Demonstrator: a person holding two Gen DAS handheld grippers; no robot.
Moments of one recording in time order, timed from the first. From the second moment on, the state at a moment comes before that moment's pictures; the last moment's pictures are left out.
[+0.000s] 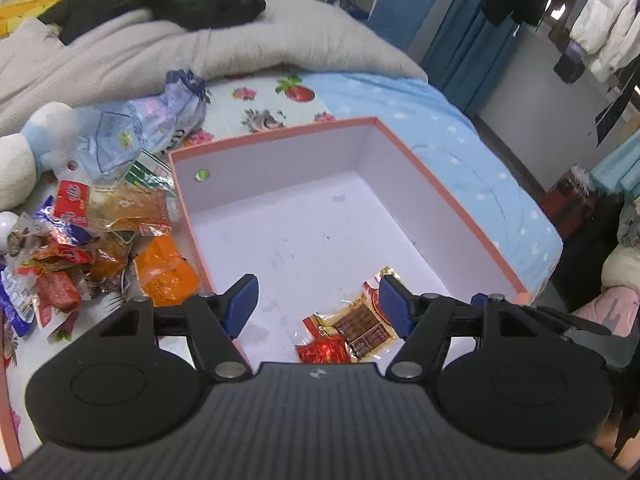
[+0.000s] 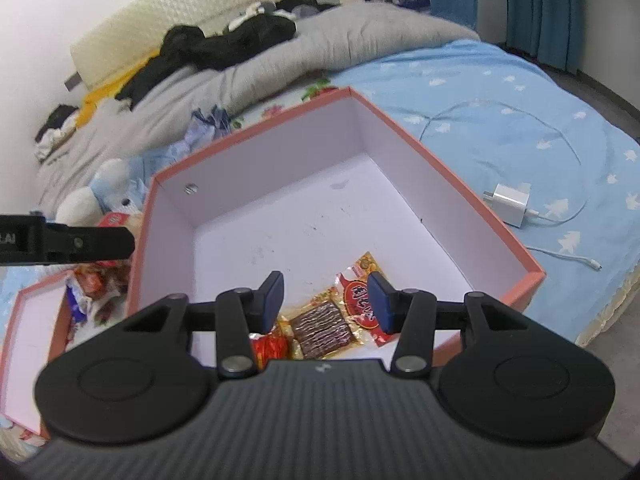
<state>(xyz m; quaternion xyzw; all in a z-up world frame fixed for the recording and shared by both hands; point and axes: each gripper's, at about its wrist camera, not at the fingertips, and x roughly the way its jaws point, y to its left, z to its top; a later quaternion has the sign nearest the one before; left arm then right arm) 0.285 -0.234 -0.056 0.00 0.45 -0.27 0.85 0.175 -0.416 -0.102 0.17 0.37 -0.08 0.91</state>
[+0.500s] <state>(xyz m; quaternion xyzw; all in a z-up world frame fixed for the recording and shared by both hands) 0.212 -0.182 -0.031 -0.01 0.38 -0.27 0.88 0.119 -0.376 -0.070 0.16 0.31 -0.05 0.94</state>
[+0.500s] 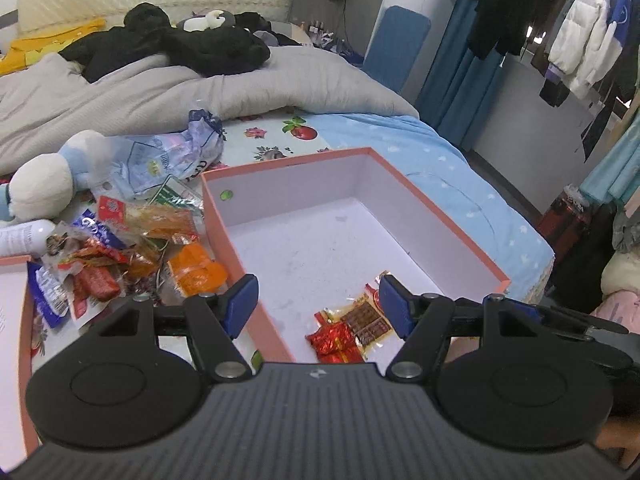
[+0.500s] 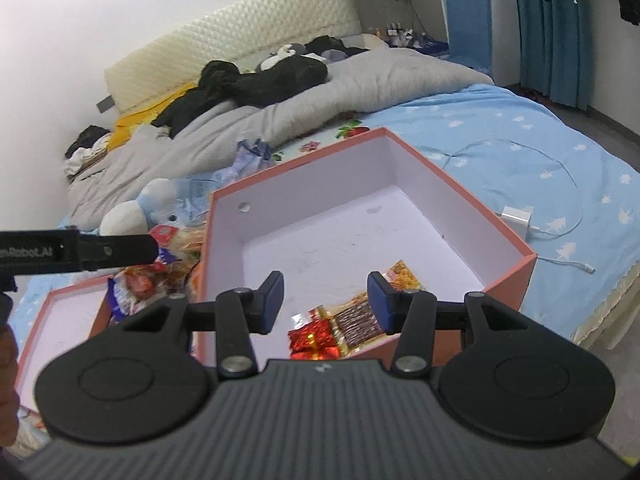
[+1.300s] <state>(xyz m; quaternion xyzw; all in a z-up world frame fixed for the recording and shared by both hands) 0.102 -0.067 -0.020 -0.04 0.33 -0.19 0.92 0.042 -0.283 -0.068 0.14 0.27 0.04 0.95</state>
